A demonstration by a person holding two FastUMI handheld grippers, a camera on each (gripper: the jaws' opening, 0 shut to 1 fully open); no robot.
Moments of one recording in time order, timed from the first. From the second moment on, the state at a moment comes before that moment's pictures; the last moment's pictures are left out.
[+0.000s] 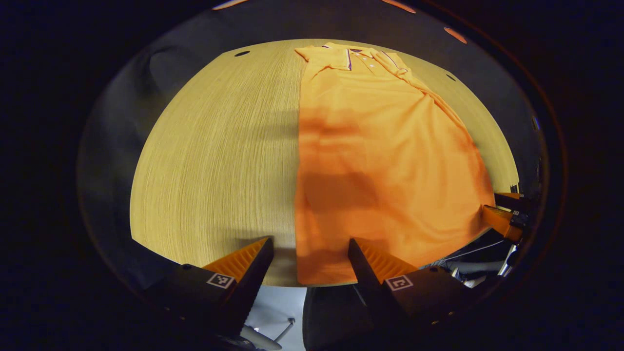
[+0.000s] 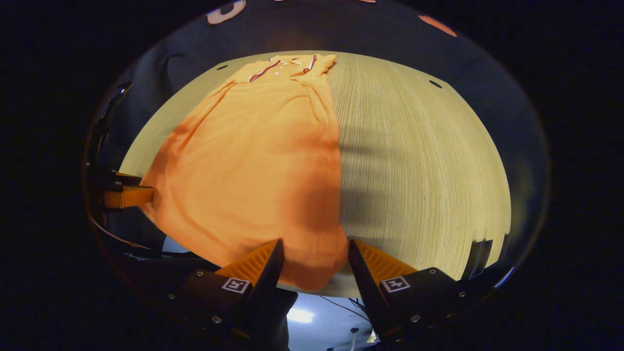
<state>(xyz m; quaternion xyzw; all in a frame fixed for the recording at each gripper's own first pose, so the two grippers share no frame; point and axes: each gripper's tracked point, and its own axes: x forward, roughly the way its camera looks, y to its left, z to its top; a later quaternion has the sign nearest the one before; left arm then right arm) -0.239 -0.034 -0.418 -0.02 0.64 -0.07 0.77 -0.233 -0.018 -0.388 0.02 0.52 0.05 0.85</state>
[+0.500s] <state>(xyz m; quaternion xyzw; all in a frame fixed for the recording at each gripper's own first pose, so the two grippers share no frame) -0.240 -0.068 -0.404 -0.06 0.62 -0.13 0.77 -0.225 0.033 -0.373 0.26 0.50 0.13 0.82</state>
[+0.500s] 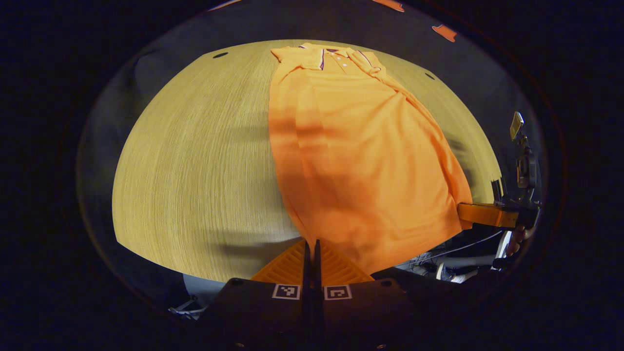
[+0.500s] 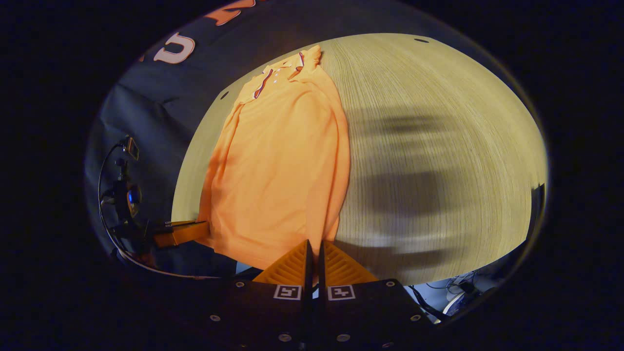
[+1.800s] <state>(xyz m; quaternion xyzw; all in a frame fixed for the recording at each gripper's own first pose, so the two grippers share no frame) 0.001 -0.052 -0.290 -0.10 0.44 -0.16 0.88 -0.038 0.005 -0.207 0.31 0.30 0.16 0.89</state>
